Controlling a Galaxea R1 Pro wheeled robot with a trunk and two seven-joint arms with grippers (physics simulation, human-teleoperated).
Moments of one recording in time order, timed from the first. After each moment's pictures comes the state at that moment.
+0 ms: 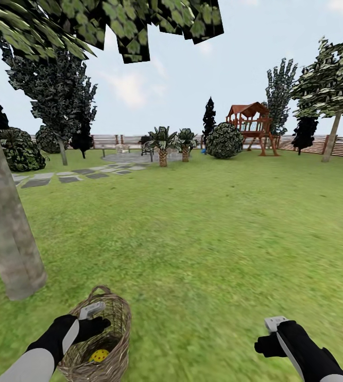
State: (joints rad) left arm -0.62 0.07 0.39 -0.36 -0.09 0.48 -0.18; right arm -0.46 -0.20 0.02 -0.65 0.09 0.71 0.17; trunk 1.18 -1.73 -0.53
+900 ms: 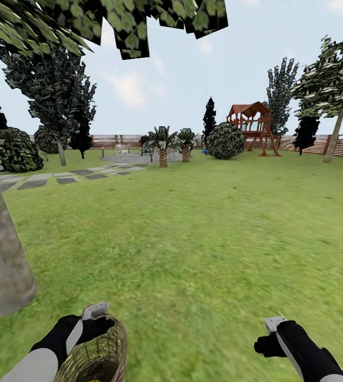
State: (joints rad) left arm -0.62 0.06 0.39 -0.36 -0.09 0.48 -0.18; right arm -0.46 -0.20 0.03 -0.65 0.09 0.71 0.17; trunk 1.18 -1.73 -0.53
